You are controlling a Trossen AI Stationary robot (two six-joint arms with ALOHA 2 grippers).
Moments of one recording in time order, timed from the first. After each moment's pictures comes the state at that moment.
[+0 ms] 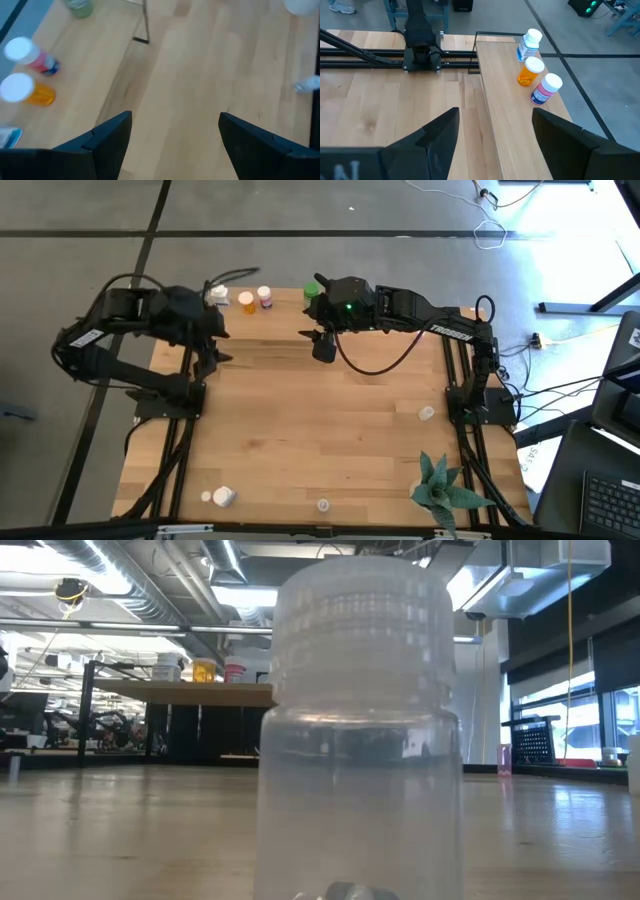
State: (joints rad) left arm 0.16 1.06 1.65 -1.40 -0.11 -0.14; right arm -0.12 1.89 2.20 -0.86 0.13 -0.11
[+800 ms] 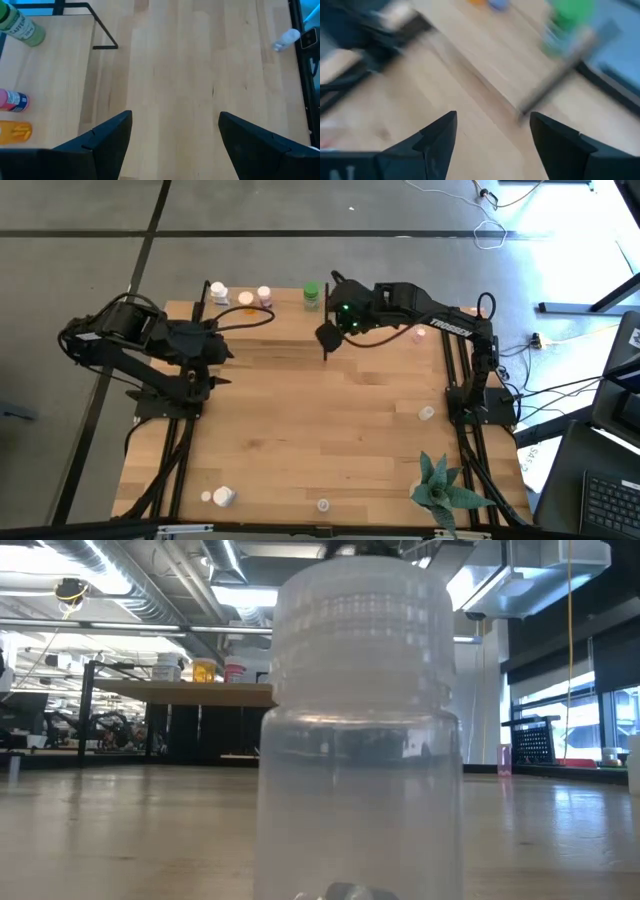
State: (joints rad) left arm -0.19 1.10 1.65 -1.41 -0.23 -0.14; right arm -0.17 1.89 2.20 -1.21 0.19 0.57
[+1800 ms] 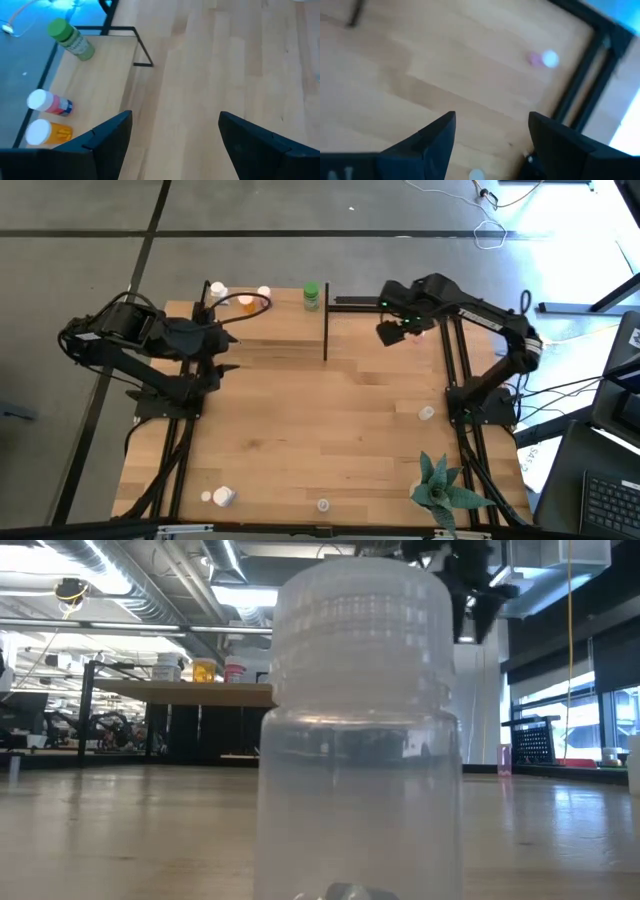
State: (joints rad) left arm -0.19 1.10 1.65 -1.33 -0.43 -0.16; right arm -0.44 1.58 1.66 -1.57 0.21 0.73
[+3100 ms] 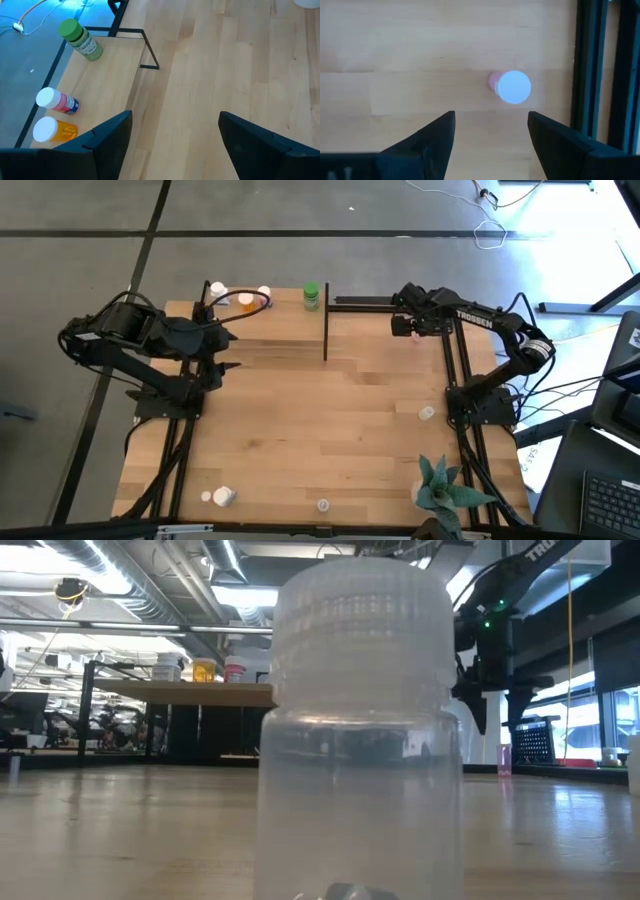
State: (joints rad) left arm -0.19 1.10 1.65 -1.32 -0.46 -0.18; right arm -0.83 1.51 1.03 -0.97 0.22 0.76
